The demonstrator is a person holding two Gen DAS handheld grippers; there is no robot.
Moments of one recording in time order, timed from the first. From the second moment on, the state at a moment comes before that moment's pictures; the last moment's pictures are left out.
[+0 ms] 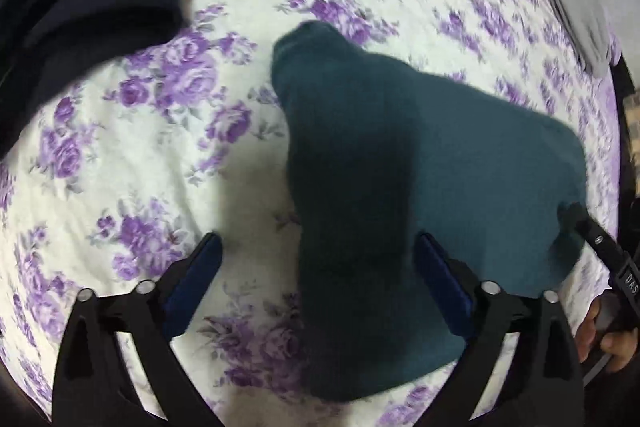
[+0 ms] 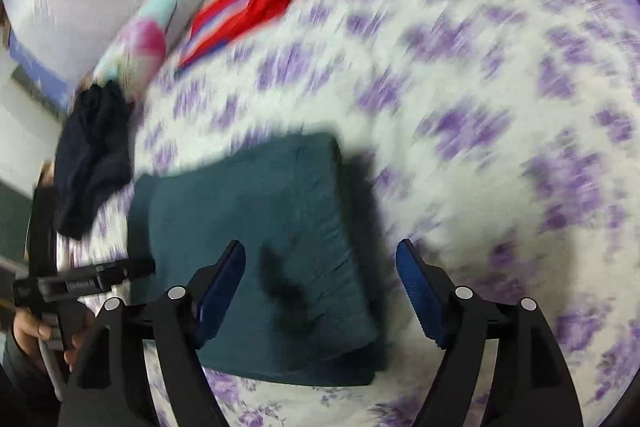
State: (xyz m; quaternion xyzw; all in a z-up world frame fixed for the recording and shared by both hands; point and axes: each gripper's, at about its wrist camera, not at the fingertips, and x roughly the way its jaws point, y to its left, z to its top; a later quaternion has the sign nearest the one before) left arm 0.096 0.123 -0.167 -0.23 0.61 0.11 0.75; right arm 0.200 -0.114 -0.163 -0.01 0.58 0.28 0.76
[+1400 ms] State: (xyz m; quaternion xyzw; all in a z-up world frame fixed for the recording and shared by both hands) left arm 0.158 0.124 -0.031 -0.17 0.46 0.03 0.87; right arm 0.245 -0.041 0.005 -0.04 0.40 0.44 0.80
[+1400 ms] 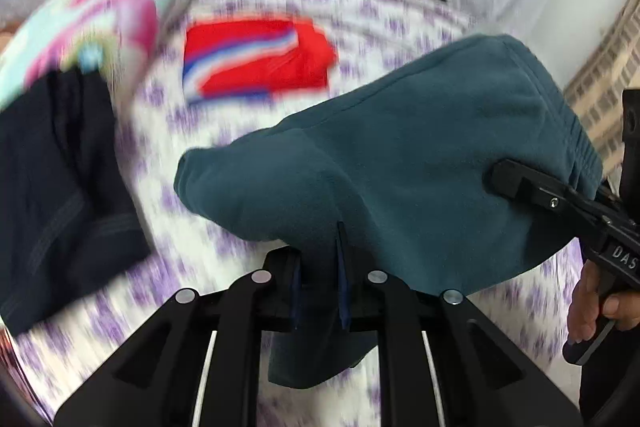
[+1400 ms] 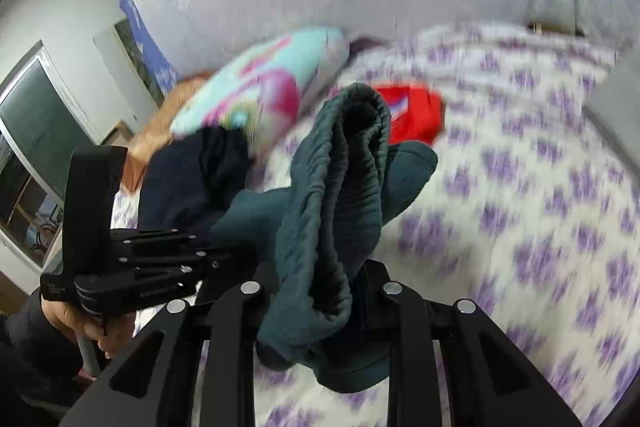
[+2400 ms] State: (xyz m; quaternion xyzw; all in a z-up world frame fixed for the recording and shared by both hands) left arm 0.147 0.137 -0.066 -0.15 0.51 0.16 0.83; right arm 0.232 -0.074 -0.060 -0.06 0.46 0.23 0.85
